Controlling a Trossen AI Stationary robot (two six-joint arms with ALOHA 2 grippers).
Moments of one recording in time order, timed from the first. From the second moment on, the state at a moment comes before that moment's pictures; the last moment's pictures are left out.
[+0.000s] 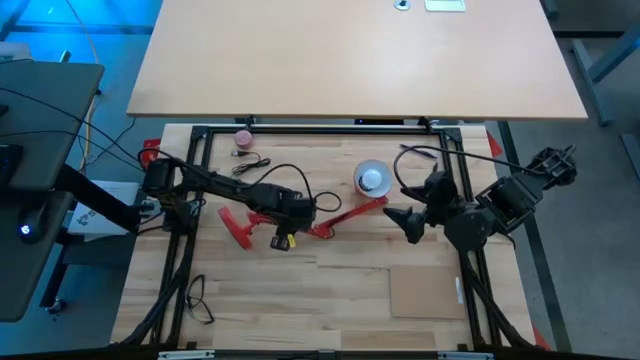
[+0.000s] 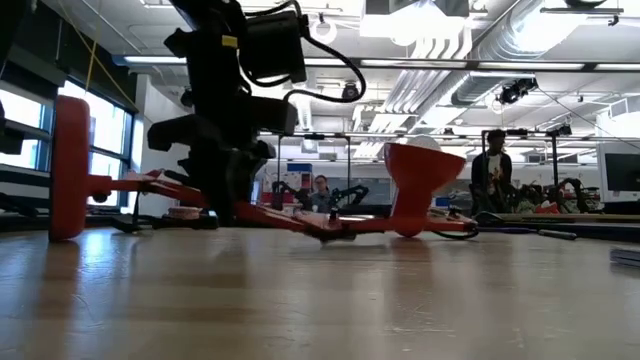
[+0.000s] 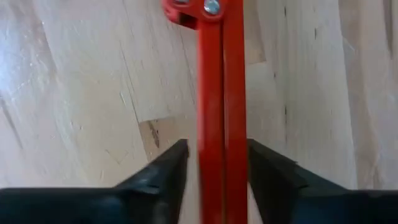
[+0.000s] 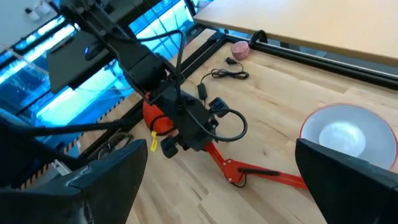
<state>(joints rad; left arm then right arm) -0.02 1.80 1.13 -0.68 -0.05 0.22 0.59 1.25 1.52 -1.06 0.86 1.13</state>
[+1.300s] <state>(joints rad) 0.30 1.33 1.22 -0.47 0.06 -0.23 -0.20 1.38 1.52 -1.19 0.19 -0.09</state>
